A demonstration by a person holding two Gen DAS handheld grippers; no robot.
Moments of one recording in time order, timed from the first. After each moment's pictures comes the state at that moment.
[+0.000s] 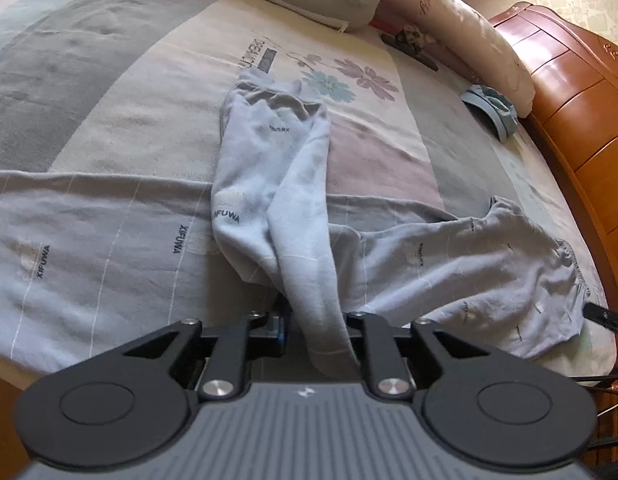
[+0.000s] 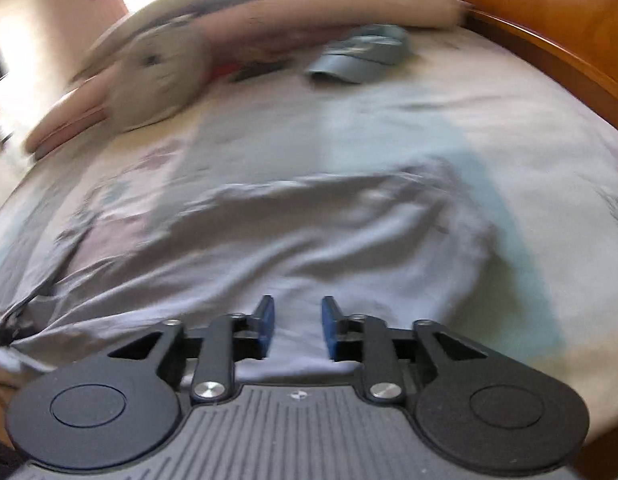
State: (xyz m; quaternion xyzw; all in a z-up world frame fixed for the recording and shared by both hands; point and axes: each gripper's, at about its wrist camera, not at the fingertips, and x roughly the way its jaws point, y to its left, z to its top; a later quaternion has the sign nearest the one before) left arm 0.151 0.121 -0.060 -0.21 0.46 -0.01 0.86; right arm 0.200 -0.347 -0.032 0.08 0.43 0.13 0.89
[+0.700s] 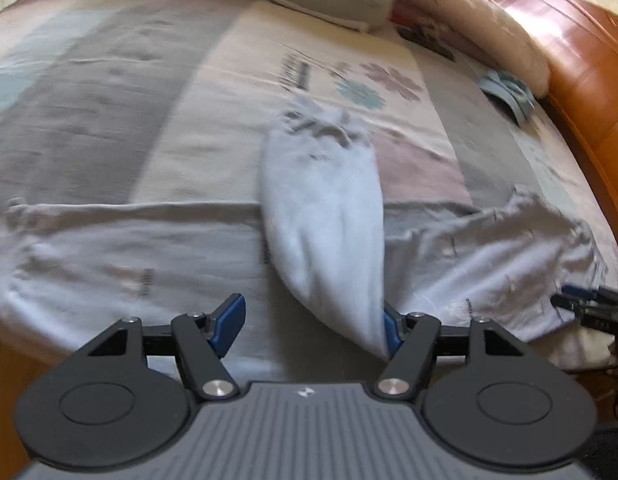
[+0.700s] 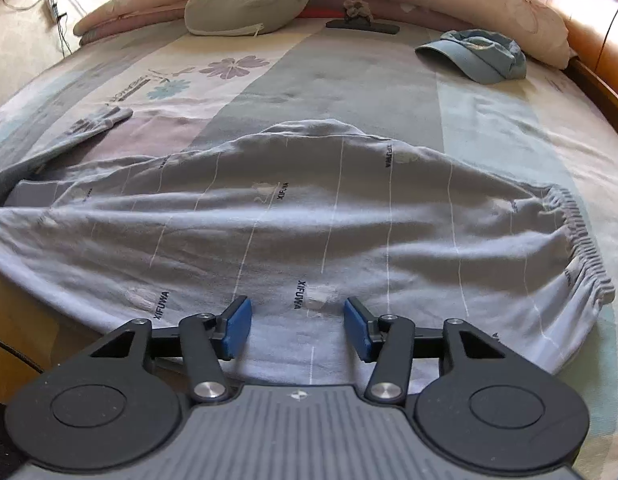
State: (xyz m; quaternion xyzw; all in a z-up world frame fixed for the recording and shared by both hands) left arm 0.132 0.166 -0.020 -0.18 0.47 0.01 0.86; right arm 0.211 -0.278 -0.061 -0.06 0.44 0.20 0.87
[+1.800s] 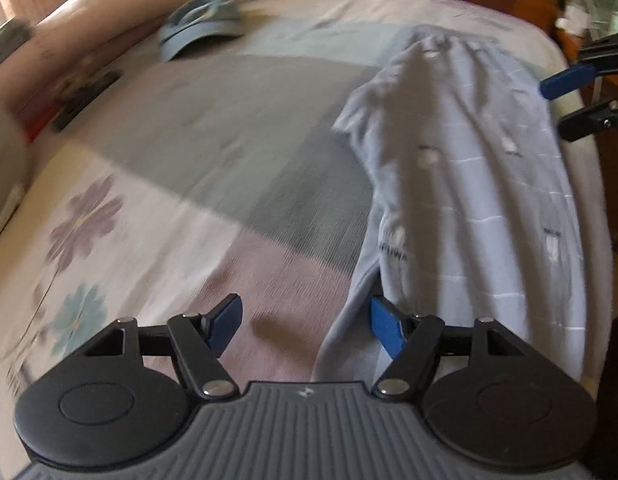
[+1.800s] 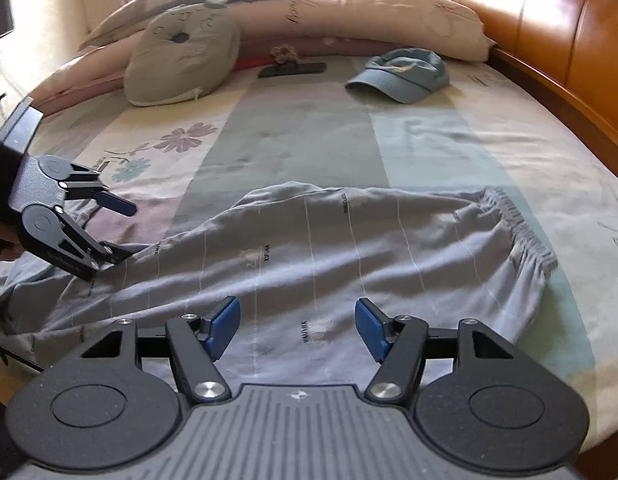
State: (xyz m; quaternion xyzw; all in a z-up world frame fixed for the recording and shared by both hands) left arm 0.321 -0.025 -0.058 0.26 0.40 -0.39 0.79; right arm 0.188 -0.262 -0.013 0.02 0.40 0.08 0.91
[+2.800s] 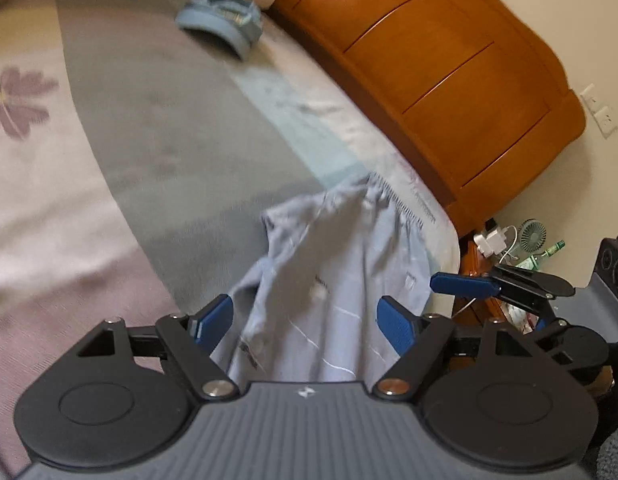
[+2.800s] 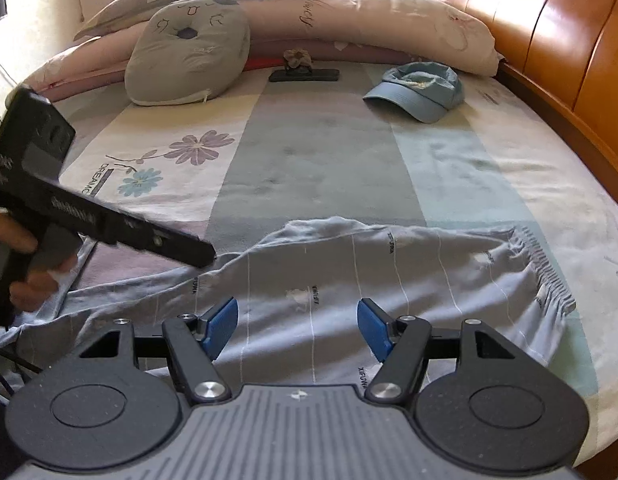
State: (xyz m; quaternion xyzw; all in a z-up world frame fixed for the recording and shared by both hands) left arm 0.359 -0.001 -0.065 -0.14 0.48 -0.46 0.74; right arm 0.216 -0.211 0.009 0.00 0.41 0.07 0.91
